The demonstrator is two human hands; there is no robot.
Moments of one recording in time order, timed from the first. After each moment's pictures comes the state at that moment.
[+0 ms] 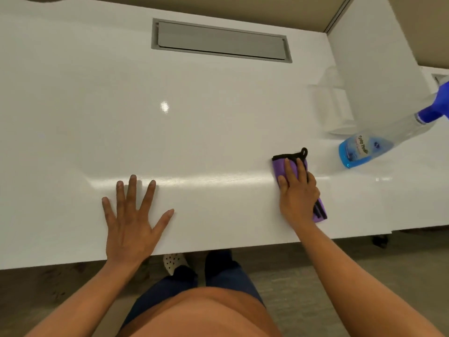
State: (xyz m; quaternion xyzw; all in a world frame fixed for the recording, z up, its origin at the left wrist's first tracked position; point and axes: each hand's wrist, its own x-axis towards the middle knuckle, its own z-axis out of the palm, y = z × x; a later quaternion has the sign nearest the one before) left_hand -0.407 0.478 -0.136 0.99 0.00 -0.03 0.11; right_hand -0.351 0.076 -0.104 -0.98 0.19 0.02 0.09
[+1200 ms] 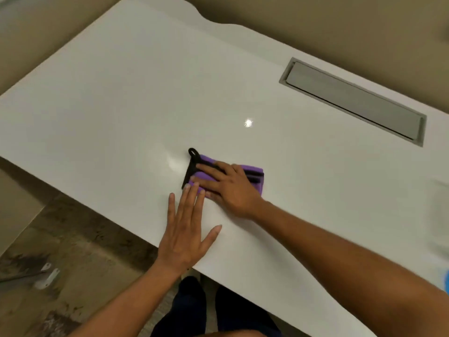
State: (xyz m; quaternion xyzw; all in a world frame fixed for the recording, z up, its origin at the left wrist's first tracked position) left_hand -0.412 0.470 -0.135 0.99 0.11 0.08 0.11; right_hand -0.222 0.366 -0.100 -0.82 -0.55 0.12 0.09
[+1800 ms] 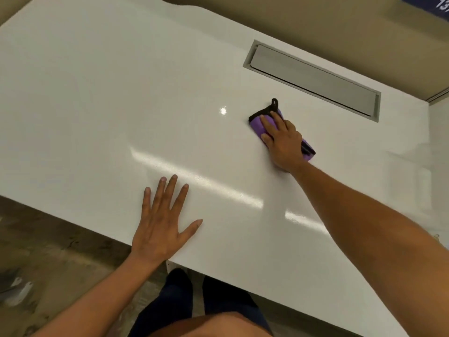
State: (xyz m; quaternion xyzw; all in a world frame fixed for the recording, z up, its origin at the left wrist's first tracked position) left_hand -0.406 0.472 -0.132 0.99 0.06 0.01 0.10; right_hand -0.080 0.225 -0.102 -0.97 -0.21 0.06 0.07
